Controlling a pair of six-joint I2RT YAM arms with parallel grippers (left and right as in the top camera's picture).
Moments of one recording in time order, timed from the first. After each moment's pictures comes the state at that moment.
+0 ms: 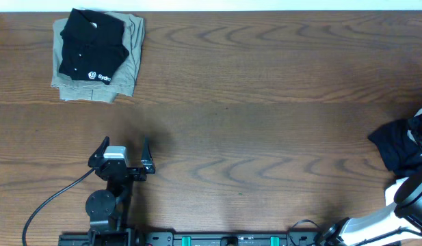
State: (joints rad) left arm 0.04 0.01 0.02 -0.11 0.10 -0.03; right arm -0.70 1.83 1.17 -0.49 0.22 0.50
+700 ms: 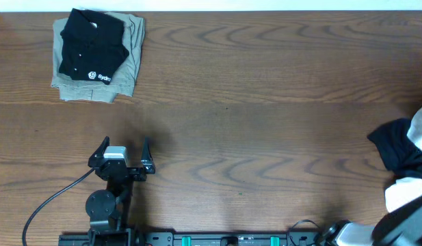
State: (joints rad) left arm 0.04 0.01 0.02 -0.11 0.10 -0.03; right arm -0.70 1.50 1.17 -0.47 0.06 0.51
